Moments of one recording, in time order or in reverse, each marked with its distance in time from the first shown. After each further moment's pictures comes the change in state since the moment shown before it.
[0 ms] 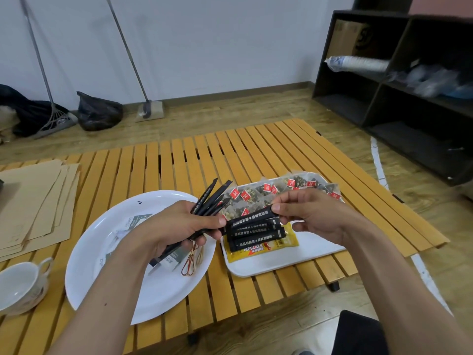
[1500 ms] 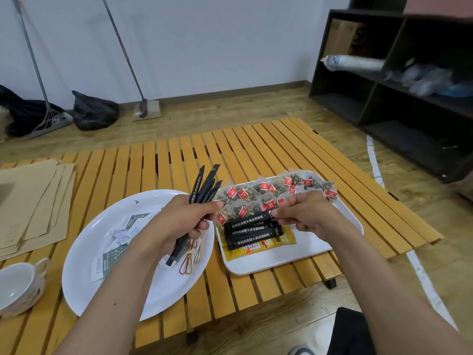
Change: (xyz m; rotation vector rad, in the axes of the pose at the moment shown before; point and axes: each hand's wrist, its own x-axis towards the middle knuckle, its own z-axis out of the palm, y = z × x) left_hand 0.005 0.007 0.015 -0.168 0.200 0.006; right_hand 0.017 0.012 0.007 -0.018 0.391 0.180
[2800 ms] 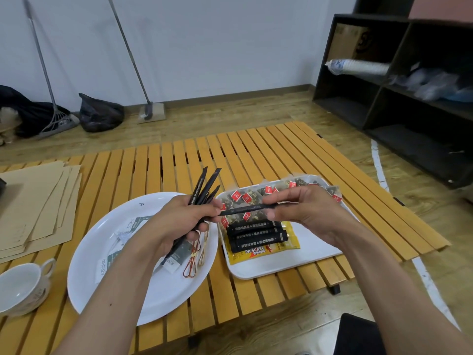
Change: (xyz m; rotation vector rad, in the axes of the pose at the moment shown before) left_hand 0.002 -0.001 -0.011 -0.069 -0.018 0.019; right_hand -0.015 -0.012 -0.004 0.110 -0.284 -0.308
